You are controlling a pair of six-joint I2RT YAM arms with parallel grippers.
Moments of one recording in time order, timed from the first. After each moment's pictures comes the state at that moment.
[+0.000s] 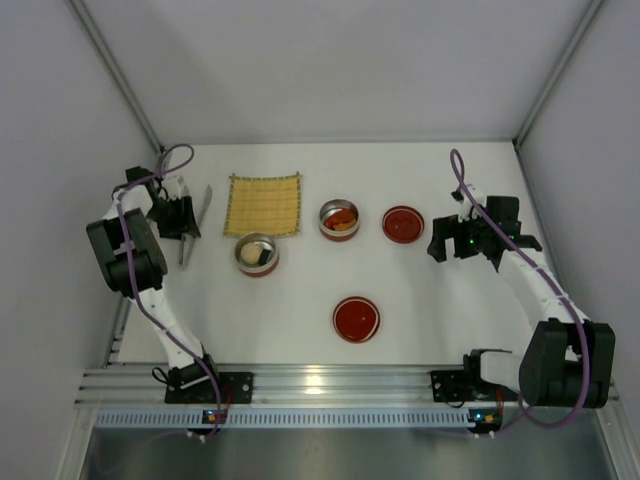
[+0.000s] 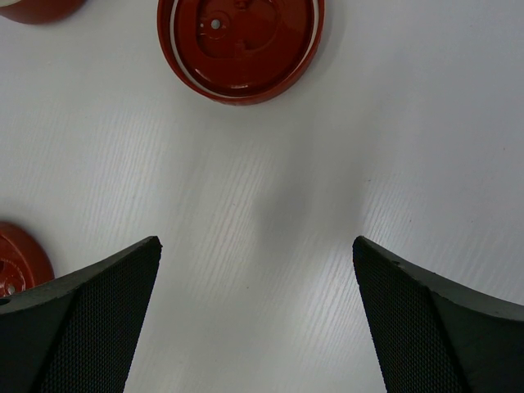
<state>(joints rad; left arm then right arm) 0.38 2.08 1.56 -0.75 0.37 0.26 -0.04 1.22 0.80 -0.41 -0.39 -0.19</state>
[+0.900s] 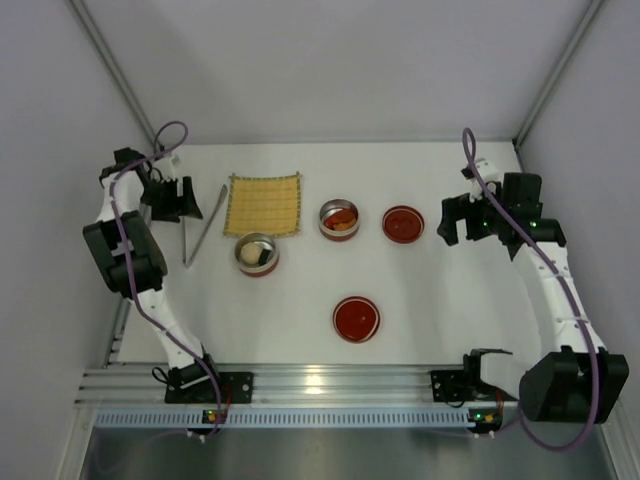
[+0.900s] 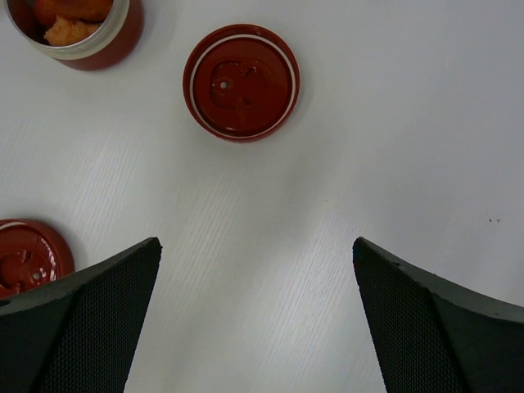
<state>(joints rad) 0.38 2.08 1.75 -0.92 0.48 0.32 -0.04 1.15 1.05 -0.64 -0.38 -0.26</state>
